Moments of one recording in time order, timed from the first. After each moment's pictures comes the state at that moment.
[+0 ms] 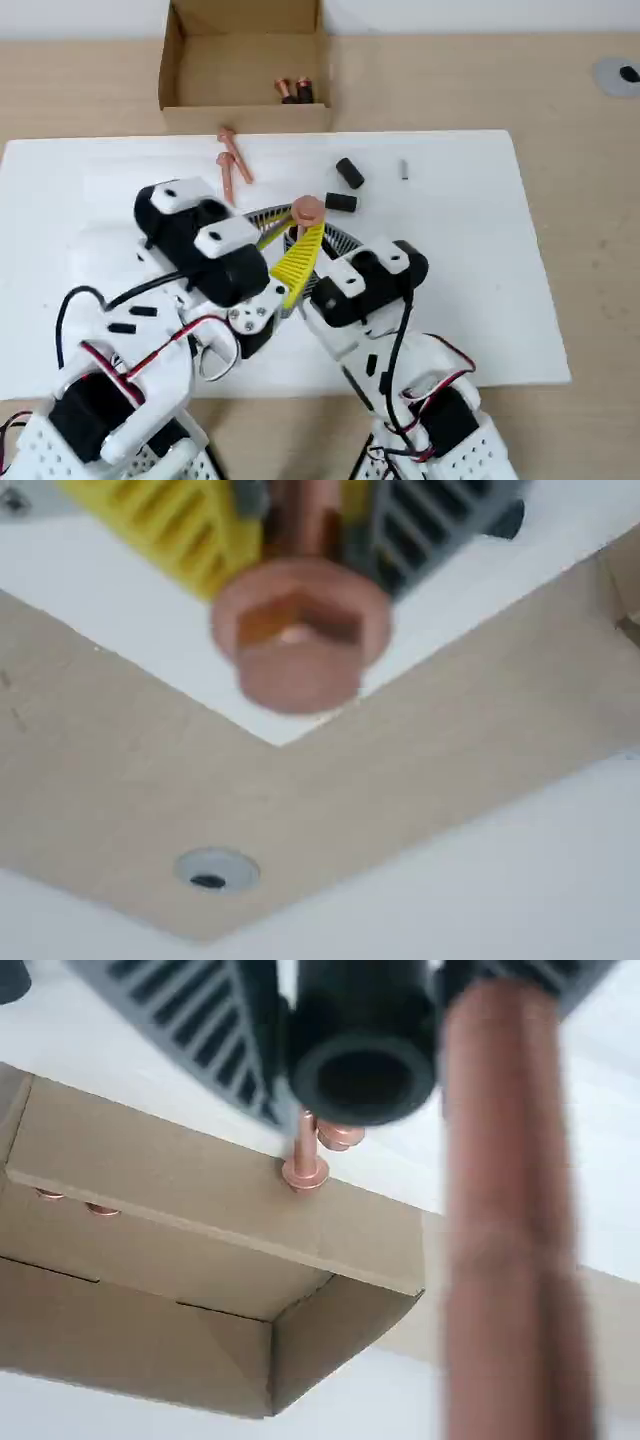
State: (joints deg) left arm 40.5 -74.9 43.9 43.7 -9.8; right arm -37.9 -103.7 85.3 31.3 -9.4
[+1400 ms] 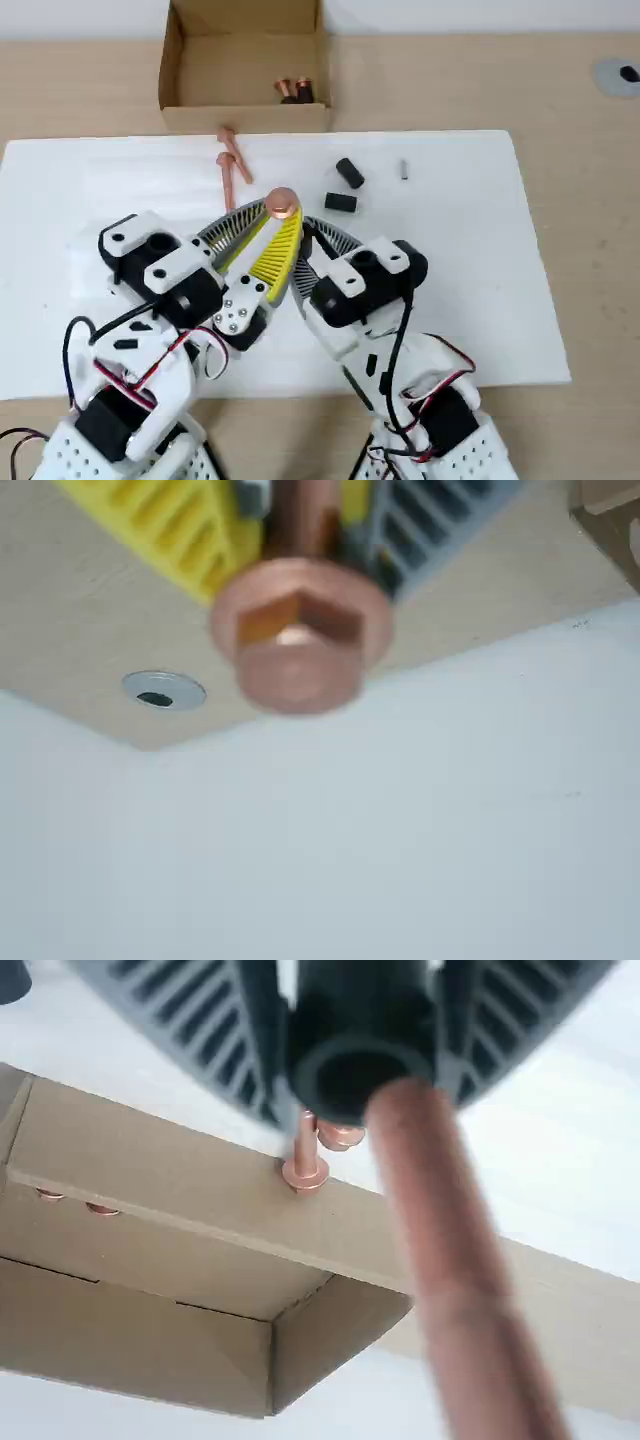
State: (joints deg) left arm 35.3 -90.7 67.3 22.2 -7.9; right arm -37.9 -103.7 85.3 31.3 -9.4
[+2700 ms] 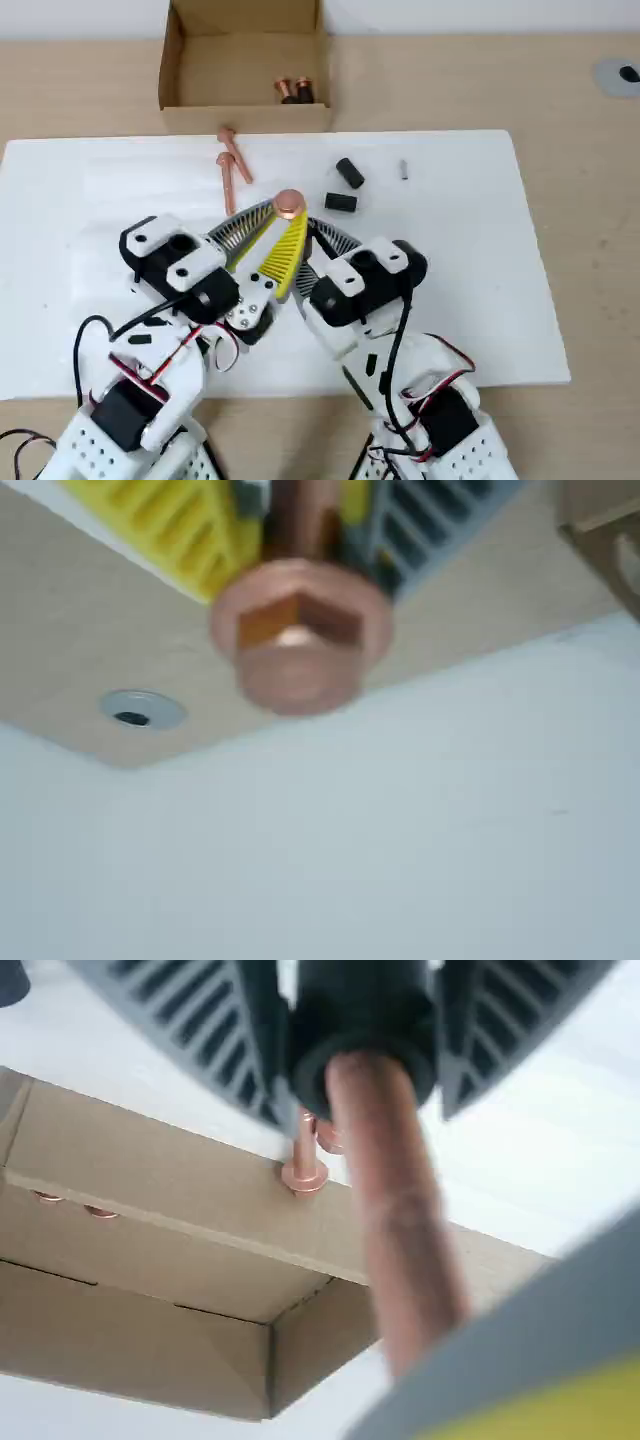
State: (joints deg) left arm 34.1 -90.9 72.9 17.0 -9.1; right arm -37.9 -103.7 85.4 31.3 -9.4
